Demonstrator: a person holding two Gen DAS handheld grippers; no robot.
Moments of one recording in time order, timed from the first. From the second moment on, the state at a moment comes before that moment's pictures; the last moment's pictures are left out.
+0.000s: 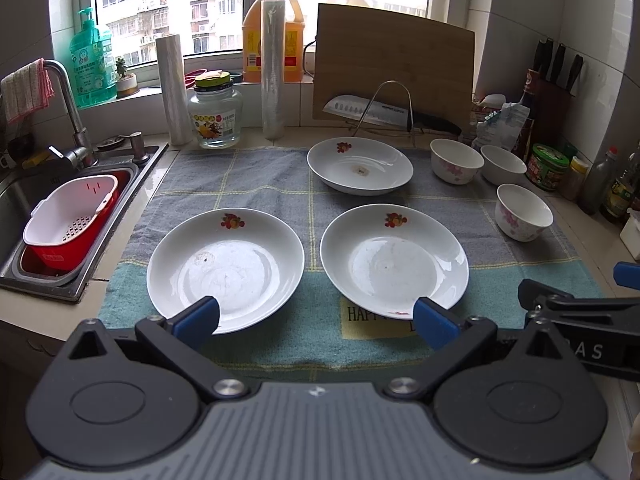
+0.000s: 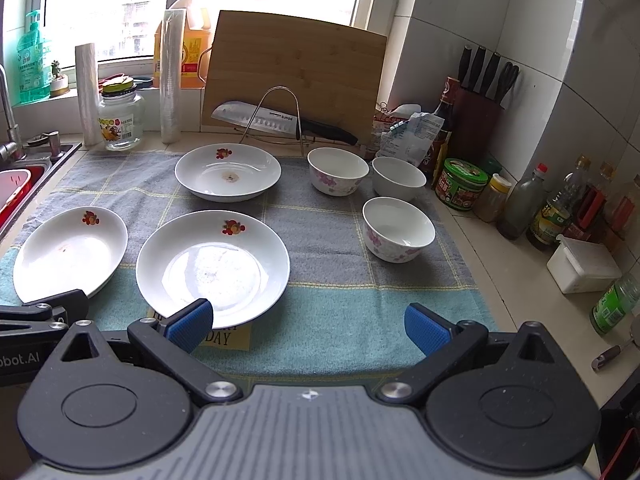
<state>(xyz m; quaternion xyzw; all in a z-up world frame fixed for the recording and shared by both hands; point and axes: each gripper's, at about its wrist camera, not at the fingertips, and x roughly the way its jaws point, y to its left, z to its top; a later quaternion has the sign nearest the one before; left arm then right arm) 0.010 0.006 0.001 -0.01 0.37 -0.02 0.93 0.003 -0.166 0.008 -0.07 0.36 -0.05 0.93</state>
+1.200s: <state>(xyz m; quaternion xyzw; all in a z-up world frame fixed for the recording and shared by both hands) 0.015 0.055 -0.022 -0.02 0.35 -0.01 0.93 0.020 -0.147 -0.012 -0.09 0.33 0.06 0.94</state>
